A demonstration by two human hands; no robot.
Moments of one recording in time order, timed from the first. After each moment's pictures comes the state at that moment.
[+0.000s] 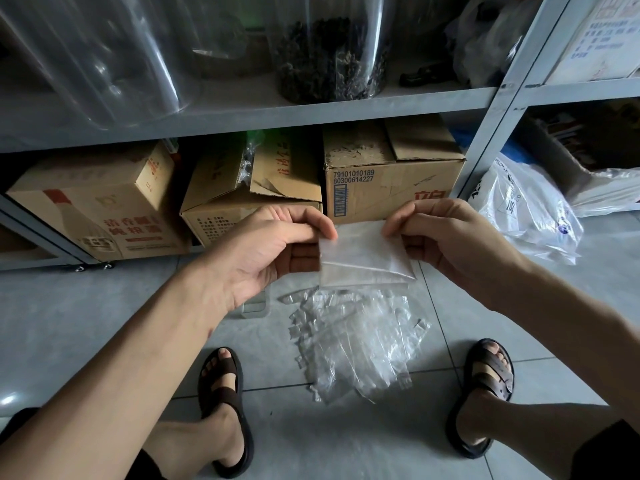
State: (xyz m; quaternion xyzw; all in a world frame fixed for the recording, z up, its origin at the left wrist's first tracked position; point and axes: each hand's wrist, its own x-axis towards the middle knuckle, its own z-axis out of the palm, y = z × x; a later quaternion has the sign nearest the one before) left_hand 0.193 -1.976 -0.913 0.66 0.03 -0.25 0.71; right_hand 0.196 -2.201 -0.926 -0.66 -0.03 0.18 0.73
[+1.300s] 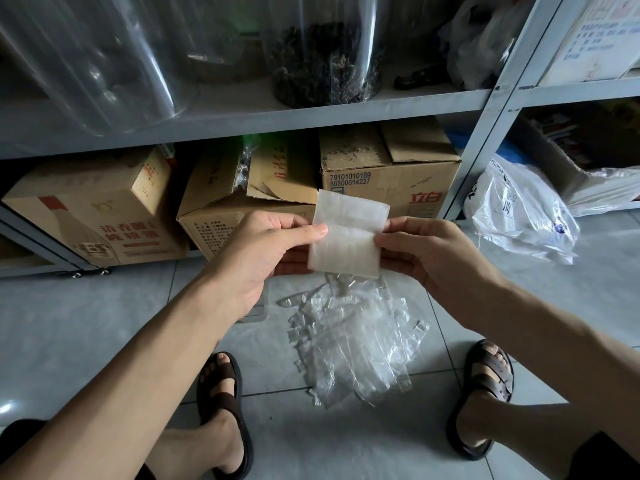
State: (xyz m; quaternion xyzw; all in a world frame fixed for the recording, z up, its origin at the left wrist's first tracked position) left_hand 0.190 -1.982 -0.921 0.70 0.11 -0.15 0.69; right_hand 0.191 -2.191 -0.945 -0.61 0.08 0.16 0.77
